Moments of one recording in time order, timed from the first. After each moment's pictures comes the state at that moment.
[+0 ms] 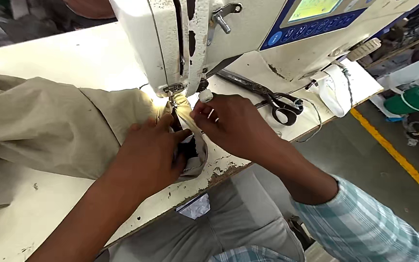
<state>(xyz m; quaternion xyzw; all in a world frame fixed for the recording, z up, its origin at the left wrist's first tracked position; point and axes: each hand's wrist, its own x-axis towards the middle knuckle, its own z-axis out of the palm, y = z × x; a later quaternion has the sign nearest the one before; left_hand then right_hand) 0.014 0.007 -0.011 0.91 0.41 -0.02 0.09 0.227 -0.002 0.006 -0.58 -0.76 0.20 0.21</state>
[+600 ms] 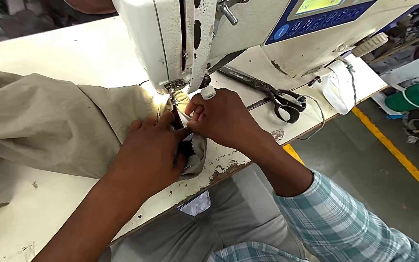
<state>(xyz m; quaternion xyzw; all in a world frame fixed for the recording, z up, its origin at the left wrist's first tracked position) 0.015 0.005 -0.014 0.91 0.42 -0.02 0.07 0.208 0.018 0.002 -0.62 -0.73 0.24 0.15</state>
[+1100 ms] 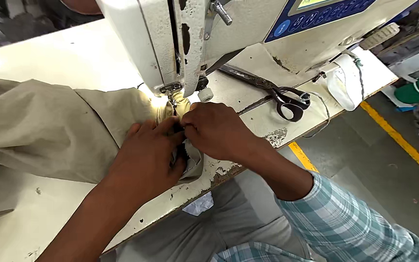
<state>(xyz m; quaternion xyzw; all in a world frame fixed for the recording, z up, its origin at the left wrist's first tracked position) 0.009 0.006 -0.020 0.91 0.40 0.01 0.09 0.202 0.010 -0.003 -0.59 -0.77 0.25 0.07</state>
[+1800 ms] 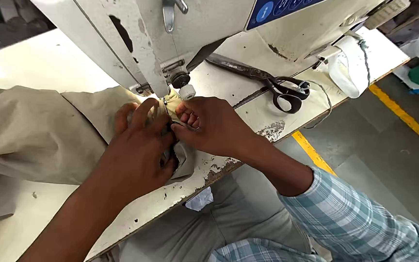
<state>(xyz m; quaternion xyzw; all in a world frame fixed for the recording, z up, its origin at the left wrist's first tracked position) 0.010 0.015 -0.017 0.95 0.32 0.03 0.02 0.220 0.004 -0.028 -0.57 -0.73 0.28 0.24</state>
